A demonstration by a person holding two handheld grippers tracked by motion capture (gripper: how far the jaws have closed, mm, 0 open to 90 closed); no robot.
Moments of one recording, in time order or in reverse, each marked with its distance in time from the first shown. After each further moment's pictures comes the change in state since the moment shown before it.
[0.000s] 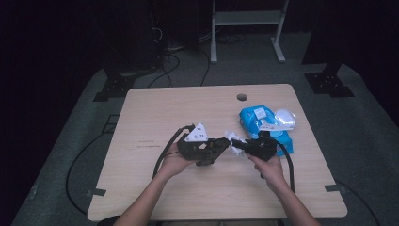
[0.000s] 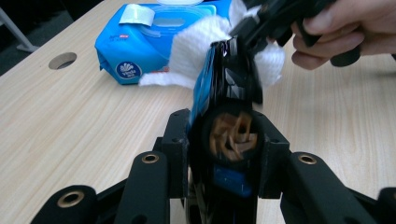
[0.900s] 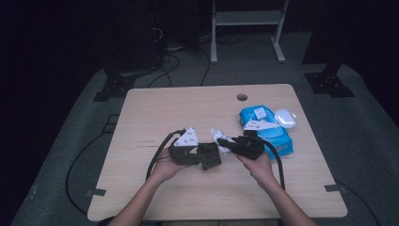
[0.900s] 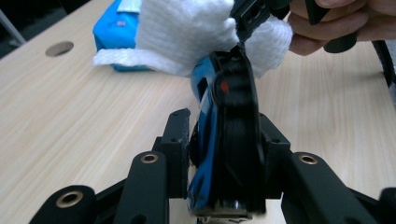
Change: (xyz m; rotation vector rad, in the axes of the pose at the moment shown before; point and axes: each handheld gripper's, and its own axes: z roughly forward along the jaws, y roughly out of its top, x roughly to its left) left arm -0.002 -0.023 -0.025 -0.009 -0.021 -0.040; right arm 0.043 0.018 0.024 0.019 0.030 -0.139
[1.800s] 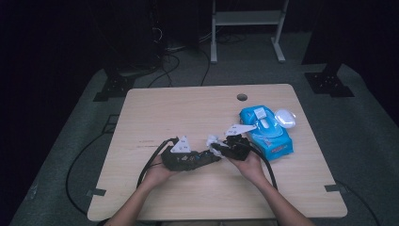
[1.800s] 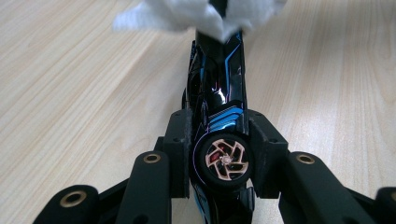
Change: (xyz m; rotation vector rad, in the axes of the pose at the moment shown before) left arm 0.009 -0.047 0.008 0.152 0.056 -0.029; right arm -0.009 -0.016 0.045 0.201 -0.199 -0.174
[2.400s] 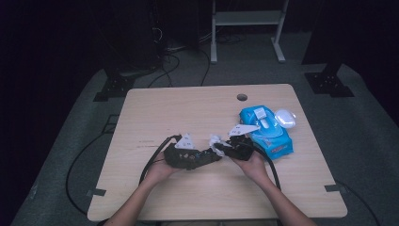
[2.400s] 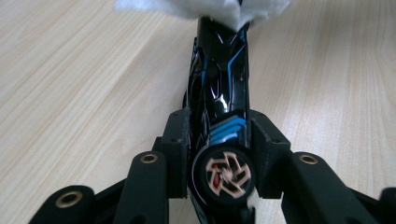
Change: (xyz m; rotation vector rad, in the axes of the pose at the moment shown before) left arm 0.007 0.009 0.005 0.049 -0.019 -0.019; right arm -0.006 -0.004 -0.007 -0.005 0.003 -0.001
